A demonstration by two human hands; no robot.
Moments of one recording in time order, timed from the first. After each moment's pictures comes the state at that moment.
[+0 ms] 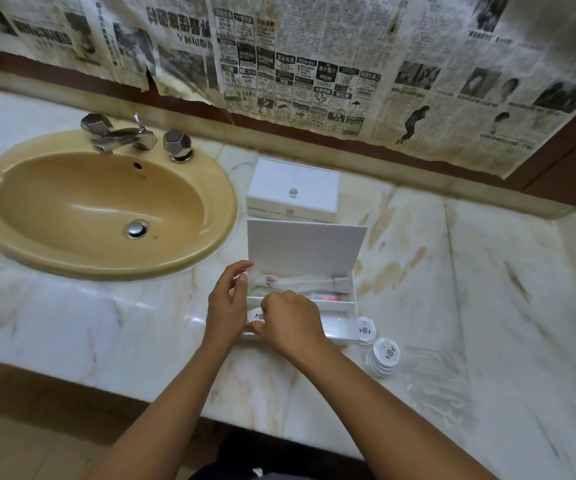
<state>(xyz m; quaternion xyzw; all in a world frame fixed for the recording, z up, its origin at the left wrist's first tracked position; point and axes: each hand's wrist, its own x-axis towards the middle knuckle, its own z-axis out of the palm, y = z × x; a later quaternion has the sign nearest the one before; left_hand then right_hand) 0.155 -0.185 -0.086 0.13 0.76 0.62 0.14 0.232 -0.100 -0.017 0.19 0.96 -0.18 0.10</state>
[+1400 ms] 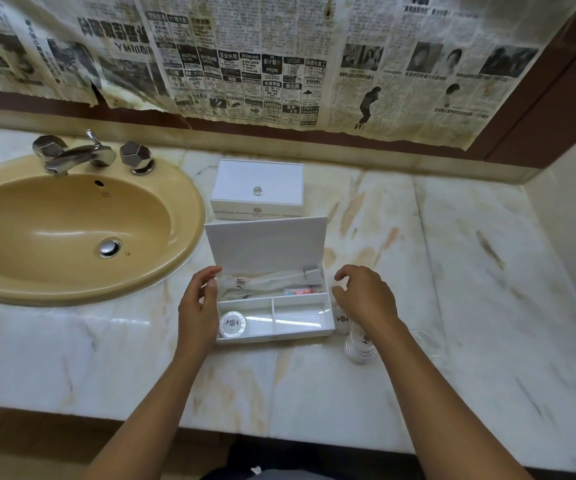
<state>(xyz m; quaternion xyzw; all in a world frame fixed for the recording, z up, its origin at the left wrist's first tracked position) 0.155 -0.185 -0.087 0.13 0.77 0.61 0.13 0.306 0.028 -0.030 0.44 0.86 -0.25 0.03</state>
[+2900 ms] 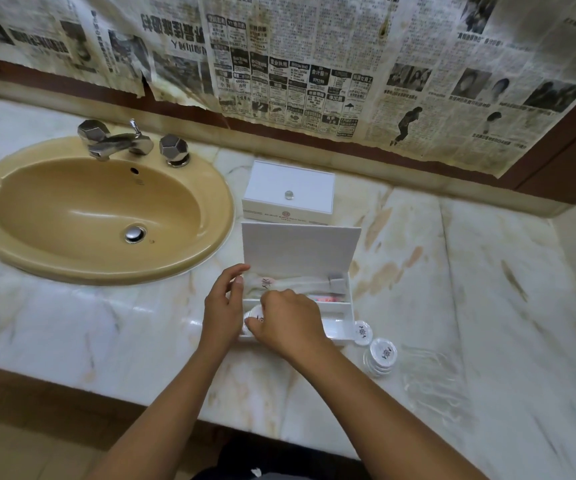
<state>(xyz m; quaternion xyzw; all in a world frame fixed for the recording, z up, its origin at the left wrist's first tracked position) 0.155 -0.185 -0.086 0.13 0.76 0.62 0.14 0.236 -0.099 -0.001 0.21 0.96 -0.19 0.08</state>
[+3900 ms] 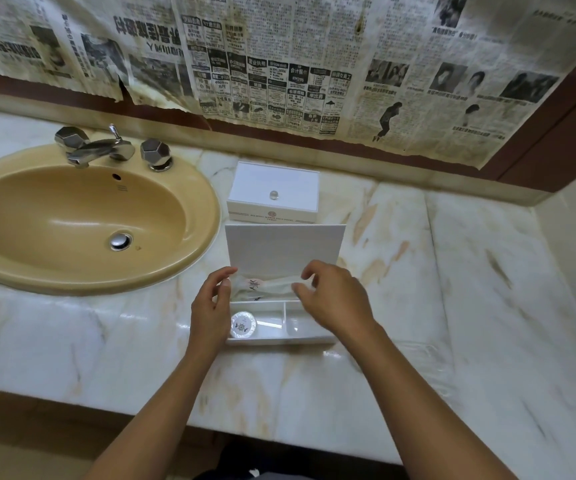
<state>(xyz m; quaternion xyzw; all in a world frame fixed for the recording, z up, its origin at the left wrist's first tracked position) 0.157 -0.185 -0.085 0.13 0.77 0.62 0.13 0.266 -0.027 0.013 0.33 0.91 -0.25 -0.01</state>
